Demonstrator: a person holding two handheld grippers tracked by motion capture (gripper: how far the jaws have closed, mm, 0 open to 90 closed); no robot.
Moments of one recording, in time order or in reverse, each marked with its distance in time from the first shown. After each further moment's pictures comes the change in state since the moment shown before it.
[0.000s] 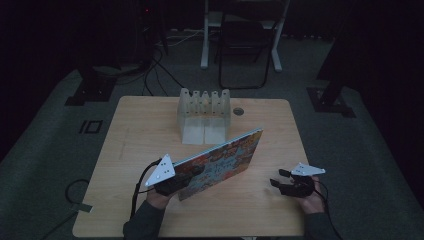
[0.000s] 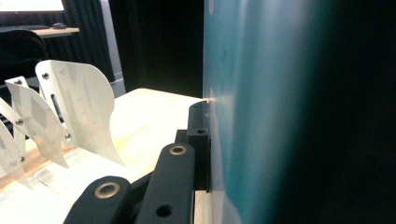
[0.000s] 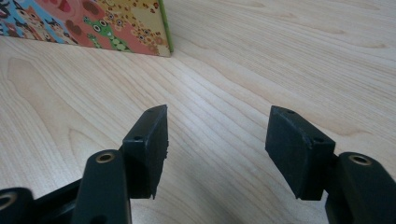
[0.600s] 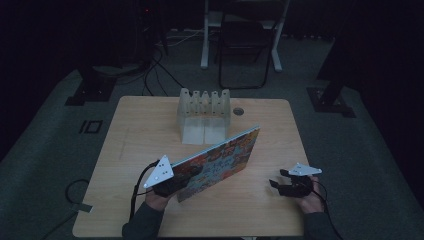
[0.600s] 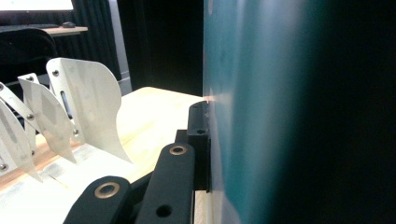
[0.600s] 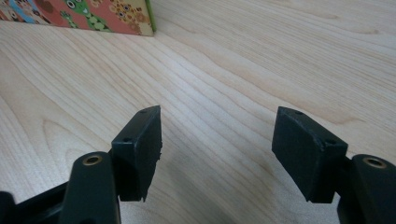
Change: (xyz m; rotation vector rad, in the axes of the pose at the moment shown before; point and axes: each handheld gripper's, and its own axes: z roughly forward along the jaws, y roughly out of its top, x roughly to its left) left arm -0.002 -0.001 -0.005 -0.001 0.031 -0.009; right arm 0.001 -0.002 0.006 0.048 -0.050 -0.013
